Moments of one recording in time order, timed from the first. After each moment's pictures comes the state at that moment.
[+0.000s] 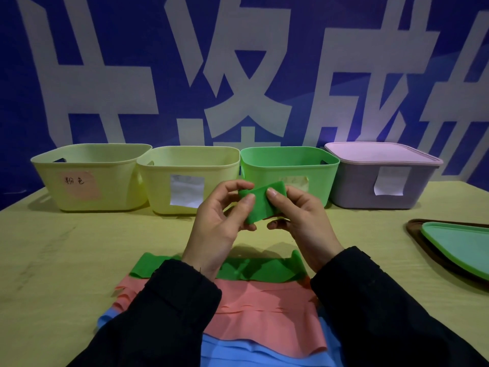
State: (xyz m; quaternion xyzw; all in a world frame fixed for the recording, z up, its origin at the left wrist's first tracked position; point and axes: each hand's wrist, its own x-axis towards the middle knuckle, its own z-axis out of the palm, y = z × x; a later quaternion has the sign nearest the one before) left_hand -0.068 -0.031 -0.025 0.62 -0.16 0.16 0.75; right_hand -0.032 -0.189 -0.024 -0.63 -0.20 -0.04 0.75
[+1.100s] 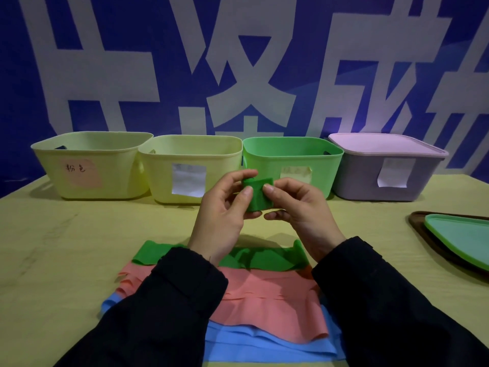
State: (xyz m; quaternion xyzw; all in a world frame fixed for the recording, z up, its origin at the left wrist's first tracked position) left_hand -0.068 -0.033 -0.028 0.66 -0.15 0.19 0.72; right_hand -0.032 -0.186 -0.025 -0.62 -0.22 -0.03 0.75
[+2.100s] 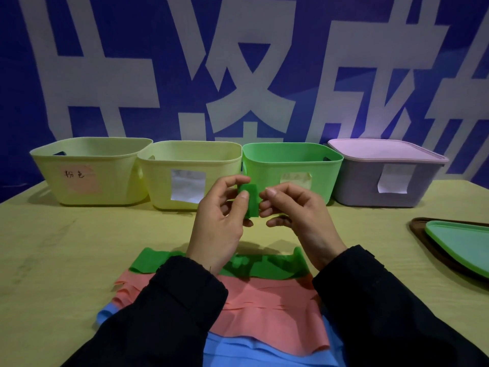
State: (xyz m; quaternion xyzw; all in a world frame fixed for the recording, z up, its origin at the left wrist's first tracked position) left_hand -0.067 -0.033 -0.028 0.69 -0.13 0.25 0.67; right_hand -0.036 -0.188 -0.022 -0.64 -0.23 -0.04 0.73
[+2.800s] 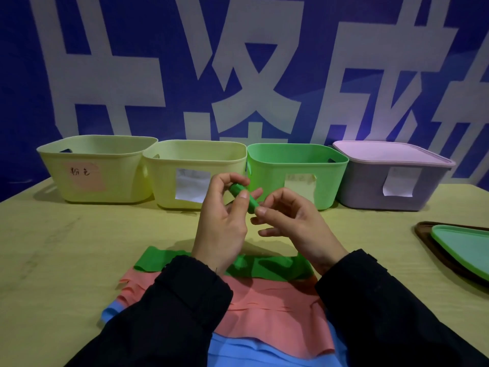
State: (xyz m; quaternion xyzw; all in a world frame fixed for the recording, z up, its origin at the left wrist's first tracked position) left_hand -0.071 -0.035 -0.024 0.67 -0.14 0.25 0.69; right_hand -0.037 -0.183 -0.028 -0.68 -0.26 0.01 0.68
